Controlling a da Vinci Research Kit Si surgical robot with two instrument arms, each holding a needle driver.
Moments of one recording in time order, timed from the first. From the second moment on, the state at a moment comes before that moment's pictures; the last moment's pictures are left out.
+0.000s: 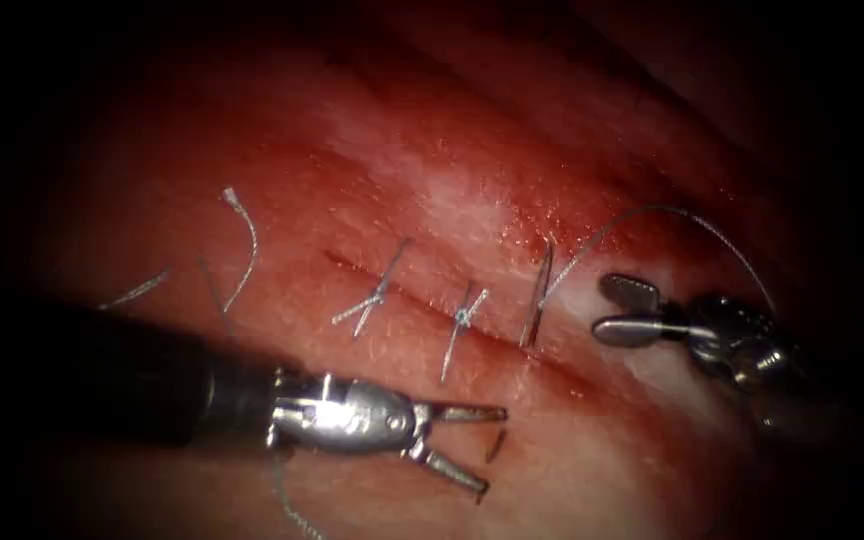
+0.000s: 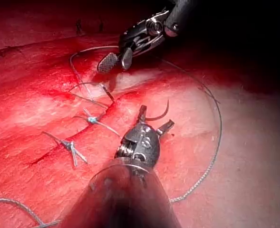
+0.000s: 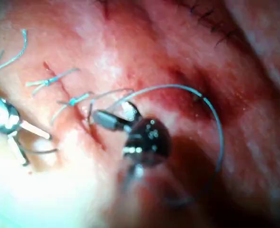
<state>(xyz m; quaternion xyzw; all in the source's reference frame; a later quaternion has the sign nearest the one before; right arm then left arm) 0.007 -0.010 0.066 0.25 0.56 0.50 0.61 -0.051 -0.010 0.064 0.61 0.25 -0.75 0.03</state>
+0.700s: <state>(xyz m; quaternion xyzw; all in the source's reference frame) 0.007 -0.010 0.067 0.24 0.56 0.51 0.61 -0.051 -0.011 0.062 0.58 0.38 -0.71 -0.10</state>
